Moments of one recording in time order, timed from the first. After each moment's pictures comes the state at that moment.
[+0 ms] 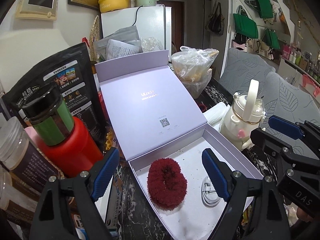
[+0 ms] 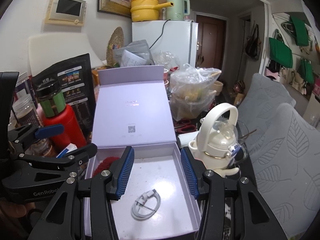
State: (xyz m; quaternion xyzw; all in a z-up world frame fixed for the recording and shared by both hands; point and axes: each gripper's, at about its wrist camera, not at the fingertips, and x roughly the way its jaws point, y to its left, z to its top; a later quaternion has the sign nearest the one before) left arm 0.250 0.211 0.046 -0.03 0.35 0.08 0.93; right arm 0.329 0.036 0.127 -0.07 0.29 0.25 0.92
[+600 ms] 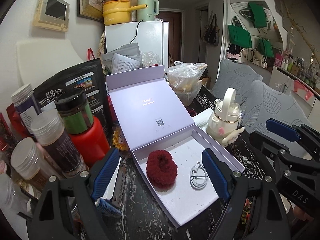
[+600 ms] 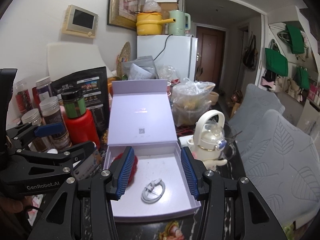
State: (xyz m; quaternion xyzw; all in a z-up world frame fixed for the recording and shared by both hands) left arm 0.171 0.197 0.085 -0.03 0.31 0.07 0.95; right arm 0.254 0.016 0.158 -0.07 0.26 0.25 0.93
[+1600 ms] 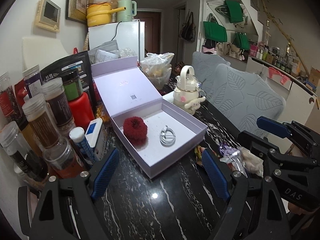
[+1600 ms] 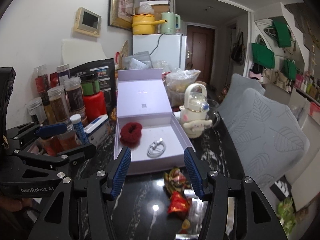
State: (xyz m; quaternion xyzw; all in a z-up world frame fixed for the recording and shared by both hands) left arm 0.052 0.147 0.067 -0.02 0.31 0.00 0.95; right arm 0.123 -0.031 0.135 -0.06 0.26 0.22 0.94
